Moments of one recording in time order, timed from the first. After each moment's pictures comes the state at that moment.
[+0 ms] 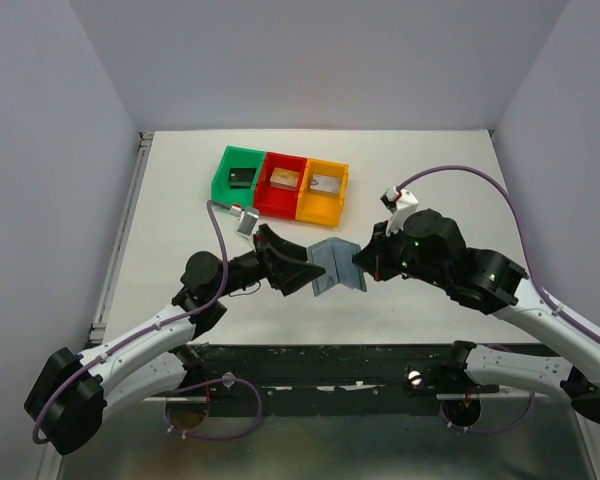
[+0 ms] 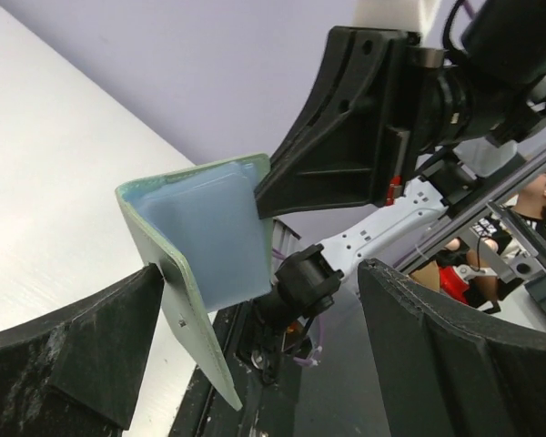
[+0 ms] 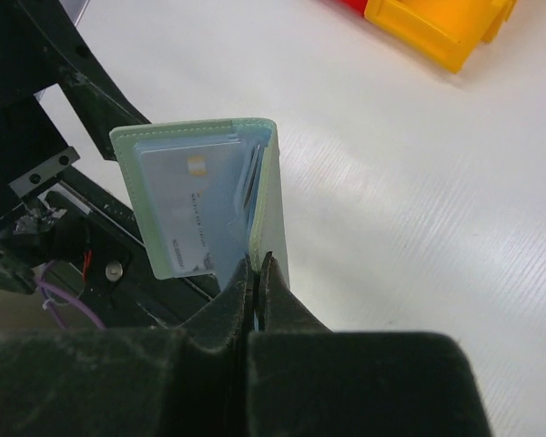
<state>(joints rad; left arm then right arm) -0.71 0.90 0.41 0.79 0.50 -0.86 0.95 0.97 1.13 -0.68 0.15 0.48</state>
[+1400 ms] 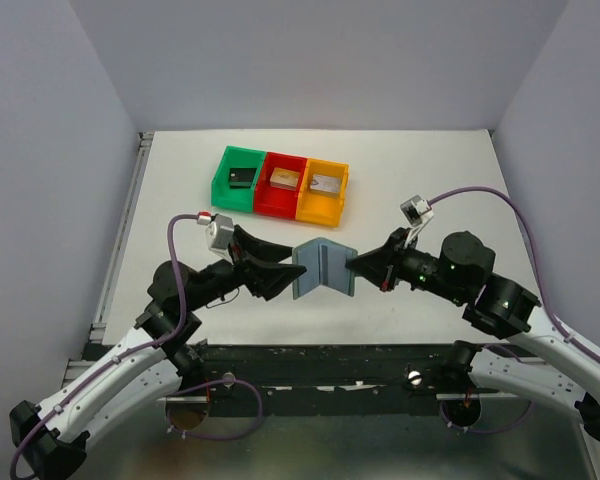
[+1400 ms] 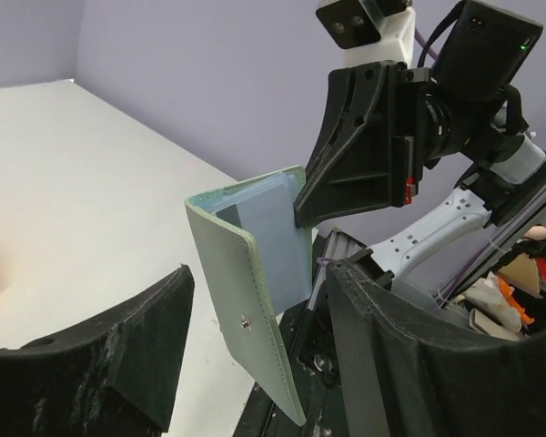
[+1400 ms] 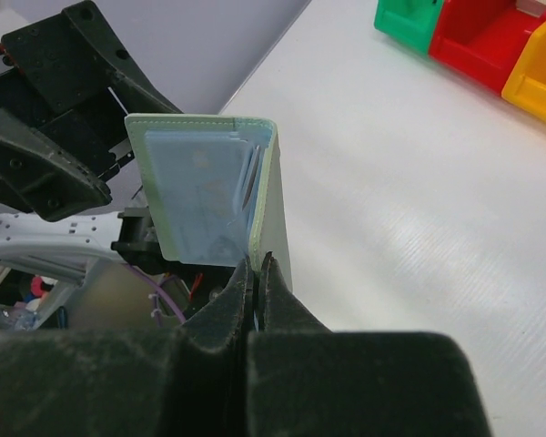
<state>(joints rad) -0.73 0.61 0.51 0.37 0.40 -0.57 0.92 0.74 0.88 -0.32 -0.06 0.55</state>
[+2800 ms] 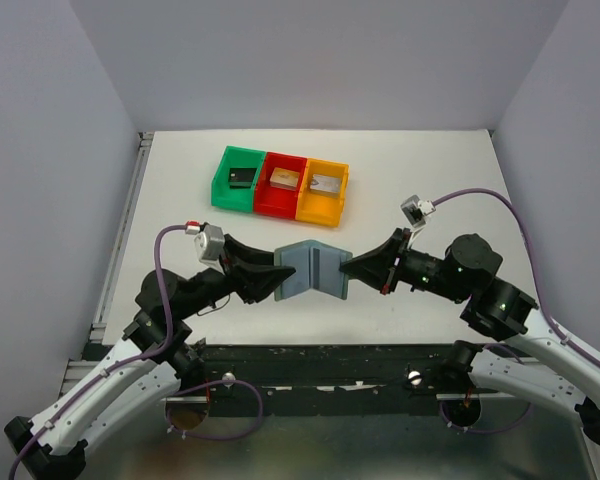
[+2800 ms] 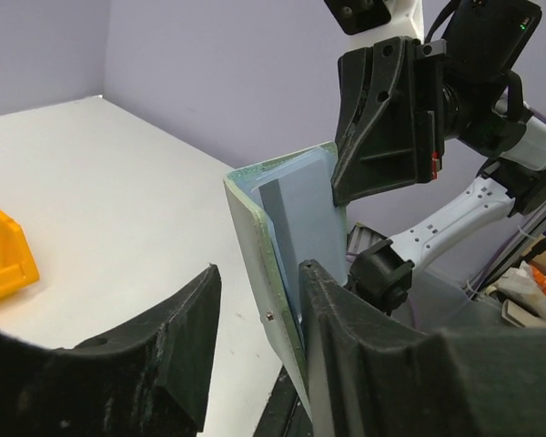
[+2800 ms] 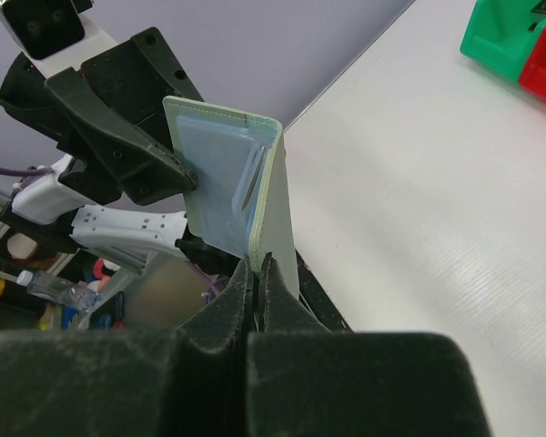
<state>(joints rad) -0.73 0.49 0.51 0.25 0.38 -0.48 0.90 0.72 0.83 -0.15 -0.23 0.60</state>
